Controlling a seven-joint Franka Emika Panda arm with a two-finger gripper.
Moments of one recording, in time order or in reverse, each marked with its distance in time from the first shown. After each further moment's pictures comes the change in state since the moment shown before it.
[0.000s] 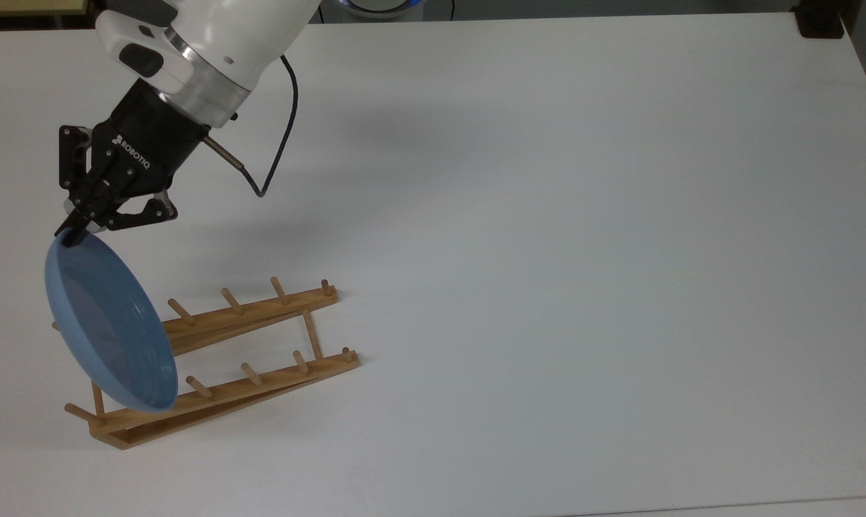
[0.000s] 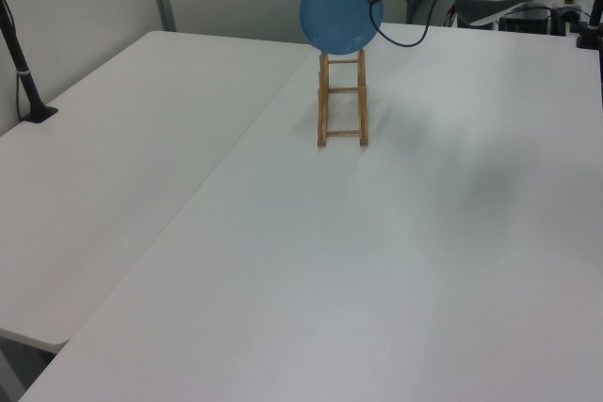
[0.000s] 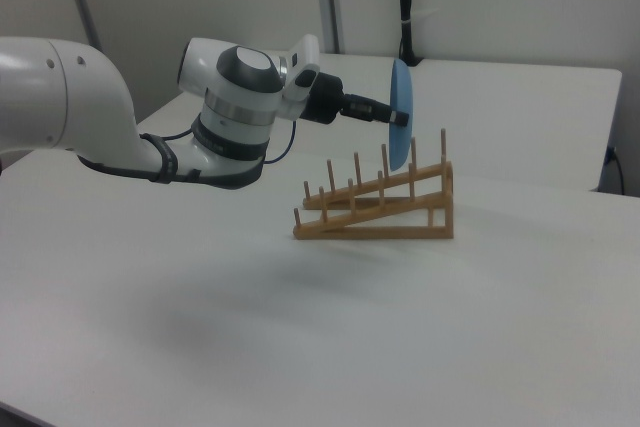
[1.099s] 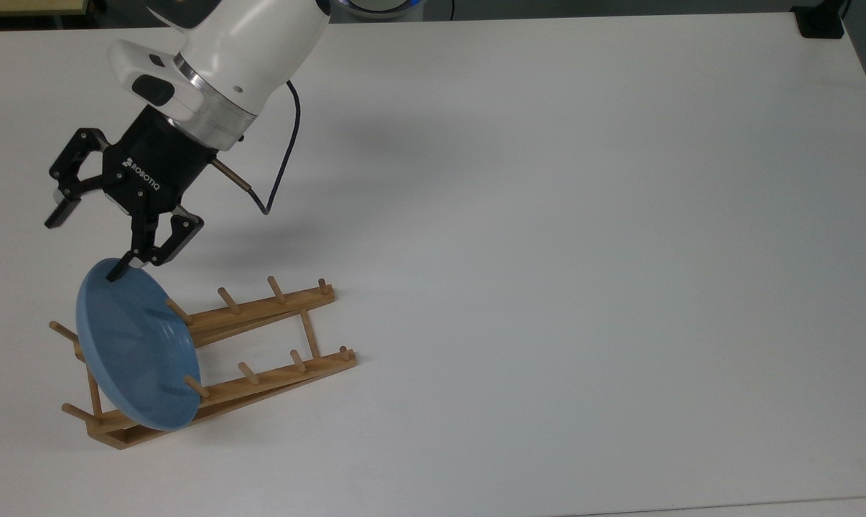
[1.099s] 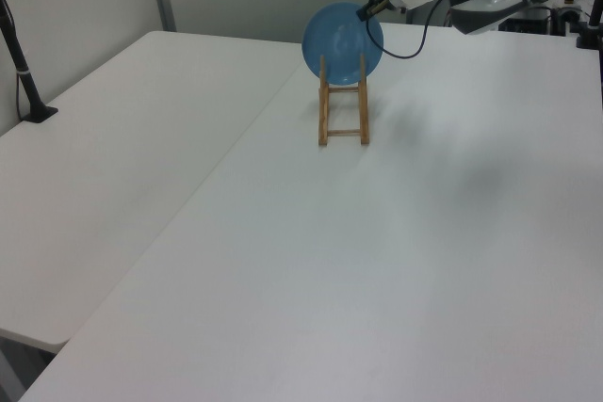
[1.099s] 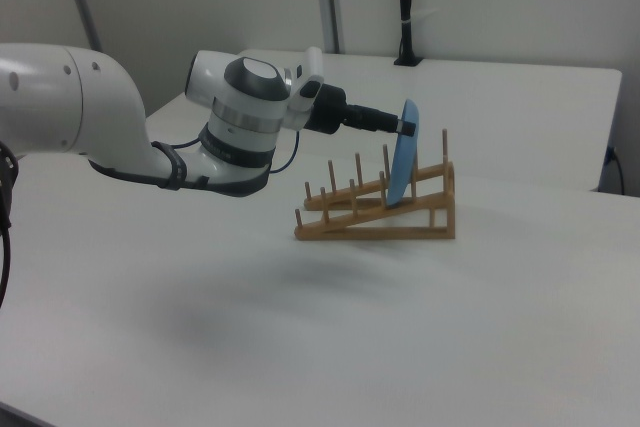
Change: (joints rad) arm 0.004 0.044 0.000 0.018 -0.033 0.000 0.022
